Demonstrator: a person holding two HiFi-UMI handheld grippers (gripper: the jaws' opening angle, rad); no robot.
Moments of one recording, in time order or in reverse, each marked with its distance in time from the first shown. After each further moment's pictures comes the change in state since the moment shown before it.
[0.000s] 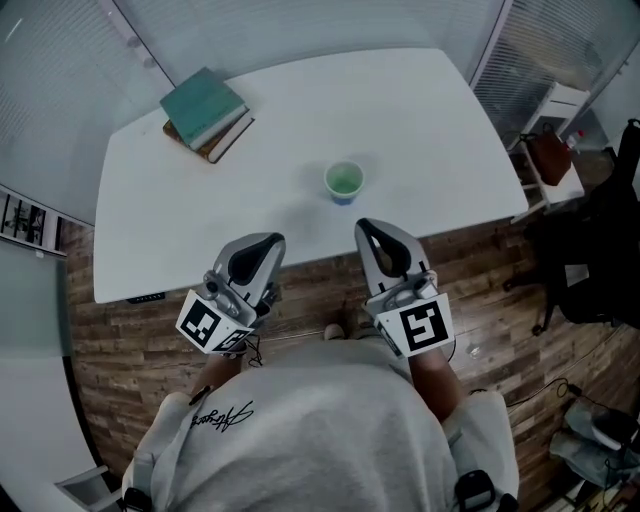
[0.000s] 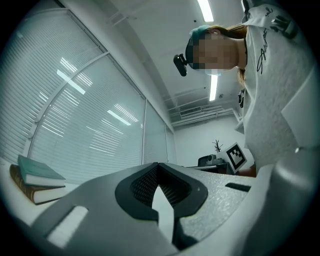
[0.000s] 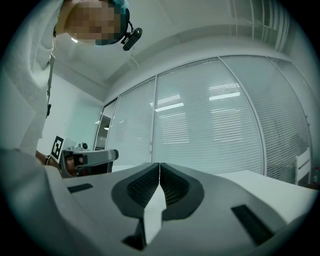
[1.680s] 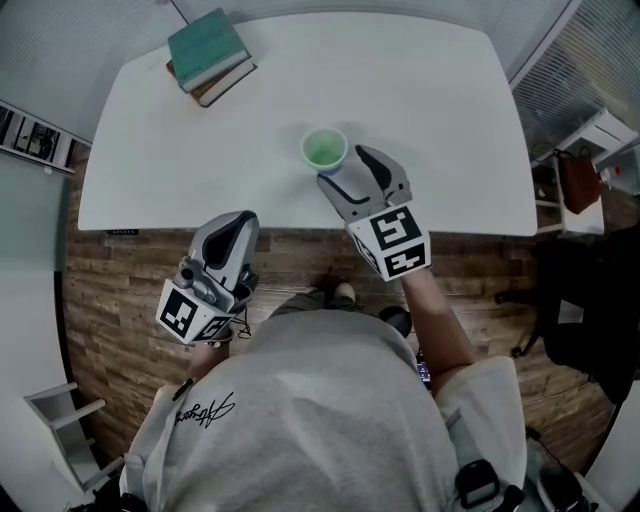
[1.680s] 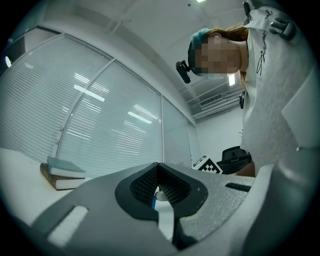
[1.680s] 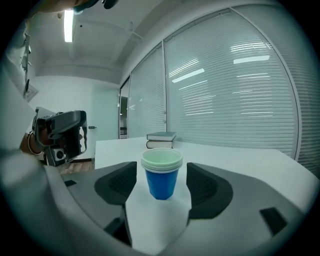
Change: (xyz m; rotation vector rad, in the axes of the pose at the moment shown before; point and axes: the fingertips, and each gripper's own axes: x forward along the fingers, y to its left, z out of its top) left arm 0.017 -0.024 -0.024 0.029 0.042 0.313; right arm 0.064 -0.051 -0.115 0.018 0.342 0.327
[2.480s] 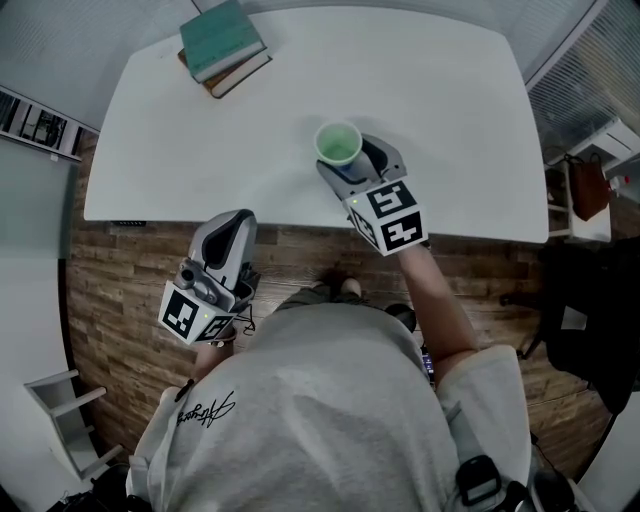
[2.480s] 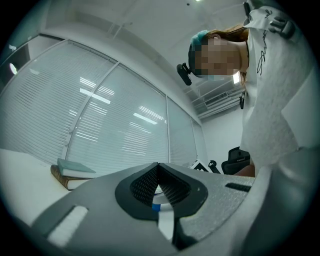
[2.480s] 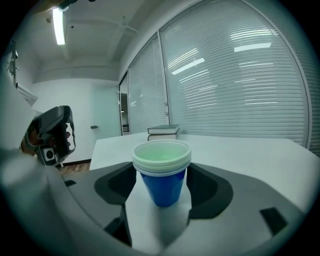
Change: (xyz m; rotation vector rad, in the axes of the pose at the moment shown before) left arm -0.020 0.014 0.001 0.002 -0.004 0.076; right arm 0.045 0.003 -0.015 0.054 0.076 0.057
